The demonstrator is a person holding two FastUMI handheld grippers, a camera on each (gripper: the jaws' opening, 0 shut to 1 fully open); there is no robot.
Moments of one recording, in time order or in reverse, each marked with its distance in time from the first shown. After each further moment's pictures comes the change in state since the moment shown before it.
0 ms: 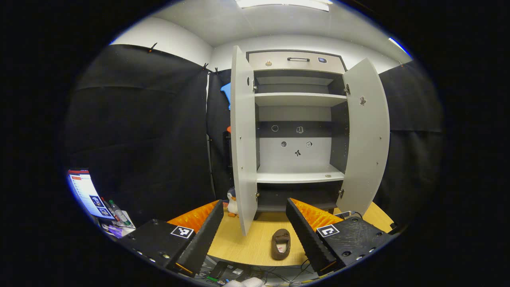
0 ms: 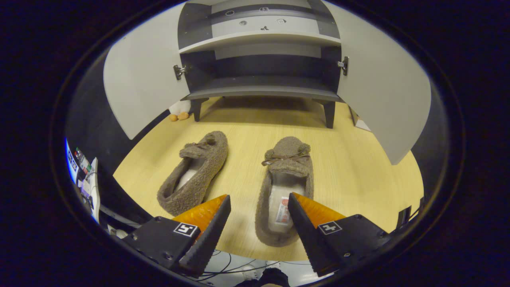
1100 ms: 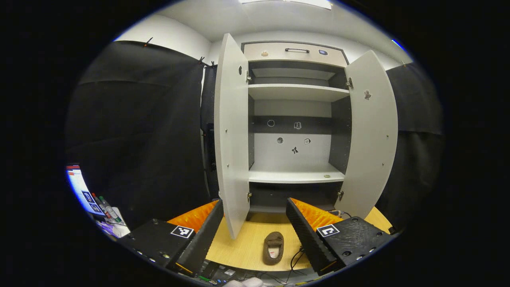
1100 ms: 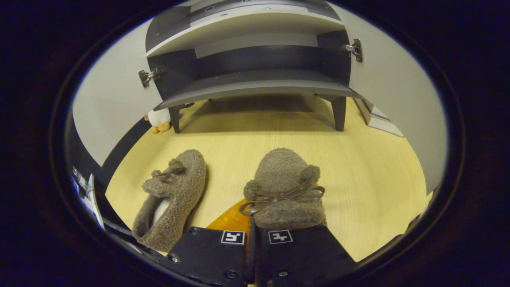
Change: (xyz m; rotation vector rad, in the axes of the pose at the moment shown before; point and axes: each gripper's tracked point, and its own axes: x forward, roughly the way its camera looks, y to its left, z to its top) left arm 0.047 -0.029 -0.007 -0.019 0.017 -0.027; right arm 0.057 -0.009 0.052 0.061 -0.025 0.015
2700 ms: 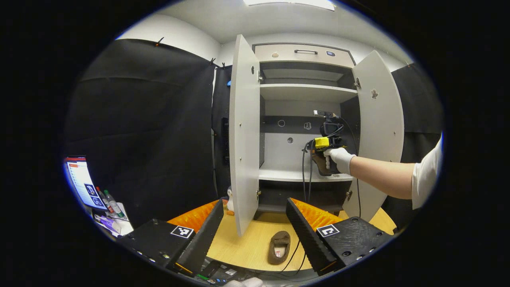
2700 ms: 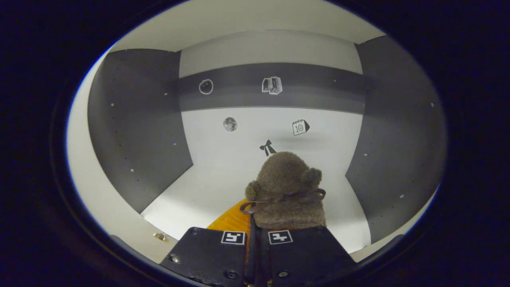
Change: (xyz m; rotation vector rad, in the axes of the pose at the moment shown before) left arm -0.005 0.019 -0.025 -0.029 -0.010 0.085; right arm -0.036 0.057 0.463 -0.100 -0.320 -0.025
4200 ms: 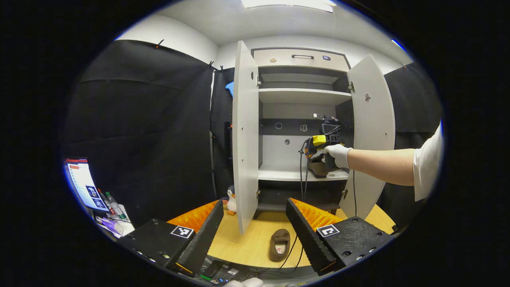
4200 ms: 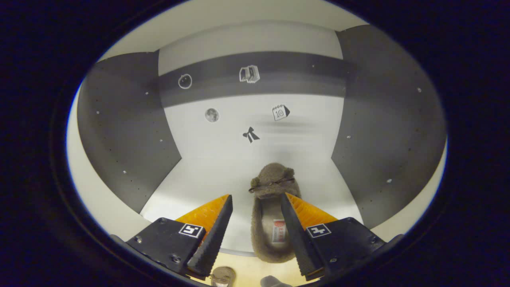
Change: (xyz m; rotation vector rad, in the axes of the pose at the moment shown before) left arm -0.034 0.009 0.003 0.009 -0.025 -0.041; right arm -0.060 -0.016 -0.001 0.074 0.021 -0.062
